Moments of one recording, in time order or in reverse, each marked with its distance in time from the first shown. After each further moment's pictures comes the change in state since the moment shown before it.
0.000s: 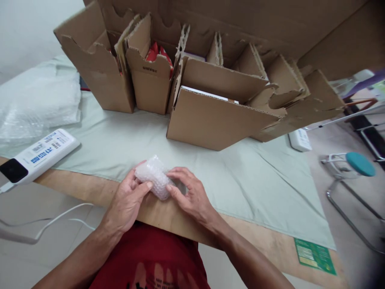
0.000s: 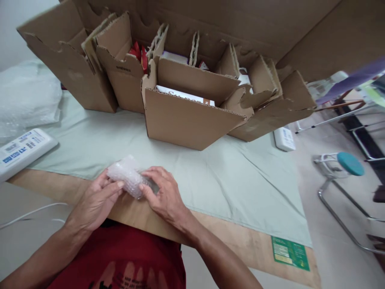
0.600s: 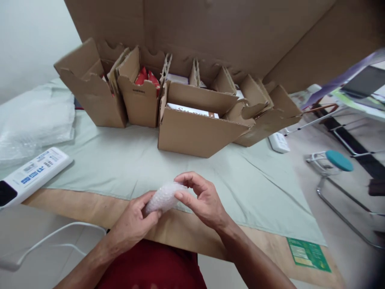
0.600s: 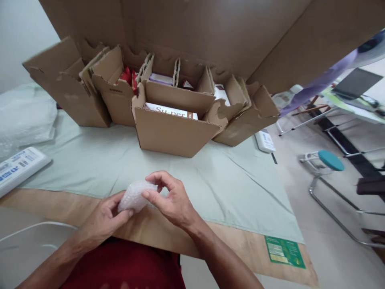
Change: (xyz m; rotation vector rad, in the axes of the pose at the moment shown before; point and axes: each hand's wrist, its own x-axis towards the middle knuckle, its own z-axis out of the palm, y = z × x) left_hand -0.006 0.001 0.009 0.544 -0.349 0.201; right_hand -0.003 -0.020 -0.042 0.112 0.072 0.004
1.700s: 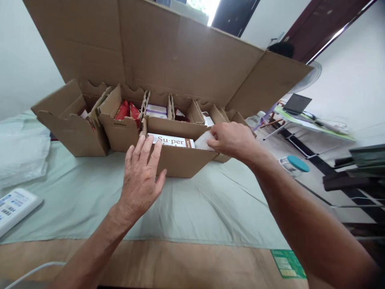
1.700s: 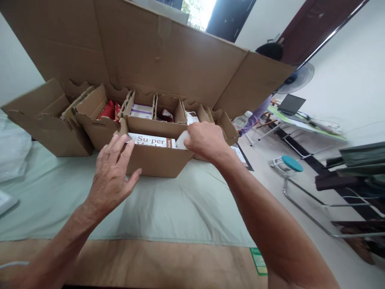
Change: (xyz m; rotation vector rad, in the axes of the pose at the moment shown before) left_hand 0.121 0.088 -0.005 0.856 0.551 0.688; right_hand 0.131 -0.103 -0.149 -1.569 0.108 0.341
